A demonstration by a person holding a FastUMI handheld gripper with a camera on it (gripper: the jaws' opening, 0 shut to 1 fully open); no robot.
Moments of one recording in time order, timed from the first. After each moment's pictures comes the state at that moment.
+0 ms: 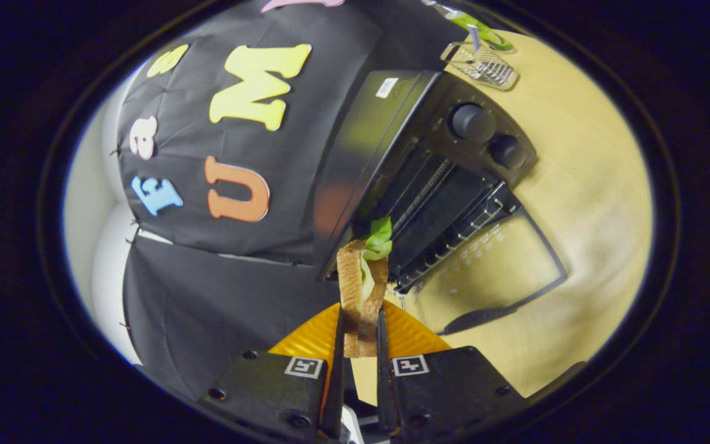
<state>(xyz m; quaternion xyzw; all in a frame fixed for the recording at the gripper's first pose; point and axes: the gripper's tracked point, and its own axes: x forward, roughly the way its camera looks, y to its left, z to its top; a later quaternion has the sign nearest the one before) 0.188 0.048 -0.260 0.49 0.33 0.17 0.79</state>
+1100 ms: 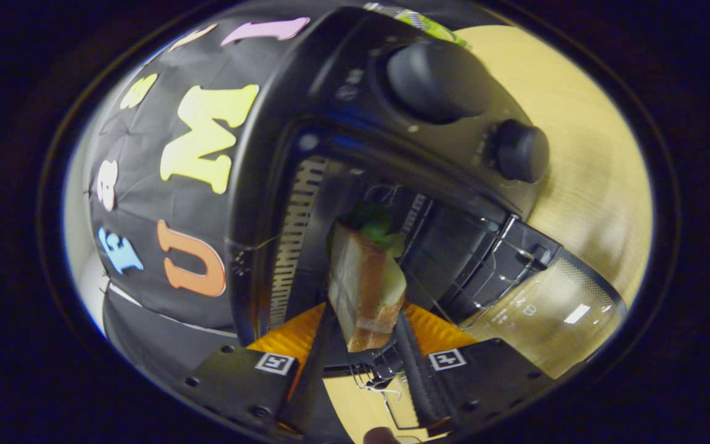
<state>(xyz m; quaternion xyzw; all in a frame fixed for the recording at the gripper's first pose) 0.302 0.064 -0.328 0.48 0.25 0.05 0.84</state>
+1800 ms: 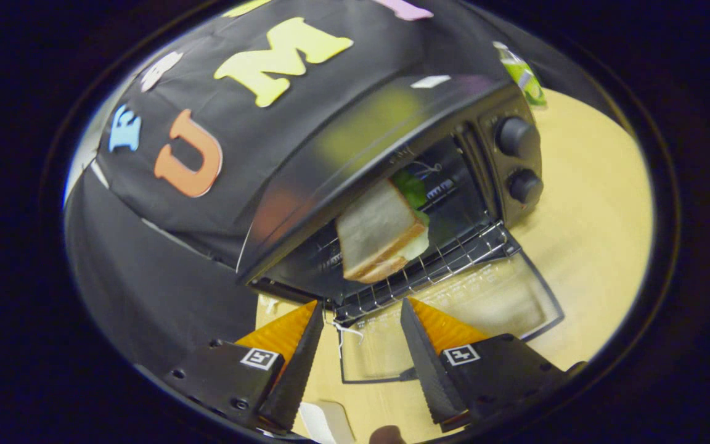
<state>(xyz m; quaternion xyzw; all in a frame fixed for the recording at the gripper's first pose) 0.241 0.074 -0.338 0.25 0.31 0.08 0.92</state>
